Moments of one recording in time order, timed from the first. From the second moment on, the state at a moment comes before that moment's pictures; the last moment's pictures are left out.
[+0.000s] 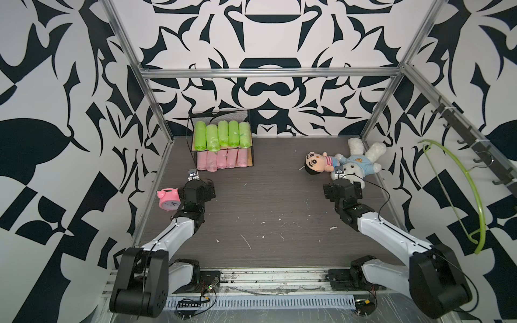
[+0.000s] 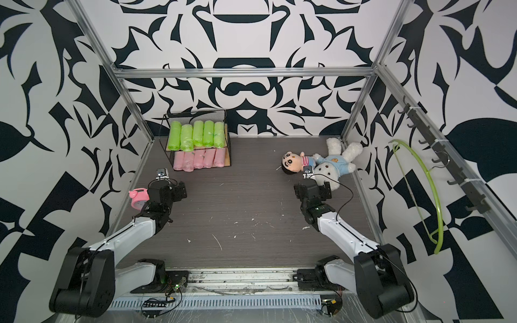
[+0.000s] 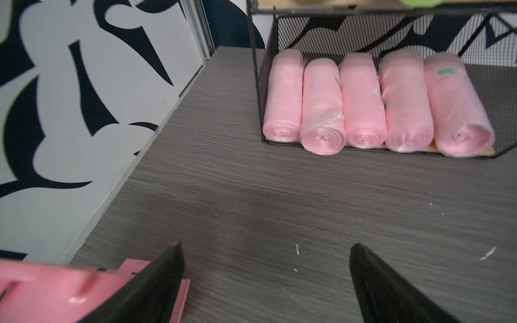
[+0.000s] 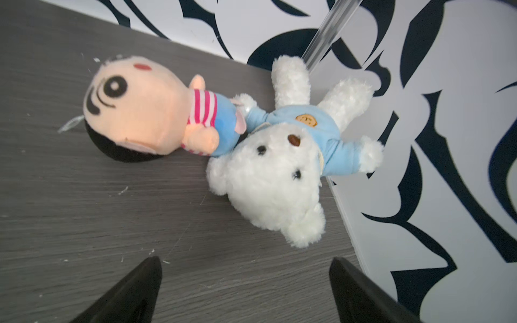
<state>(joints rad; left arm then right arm) -0.15 1.23 0.42 0.31 -0.32 -0.09 0.28 1.19 0.50 0.09 0.57 -0.05</state>
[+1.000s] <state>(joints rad) -0.02 1.55 0.39 0.76 0.00 -0.05 0.05 1.57 0.35 0.73 0.10 -0.02</state>
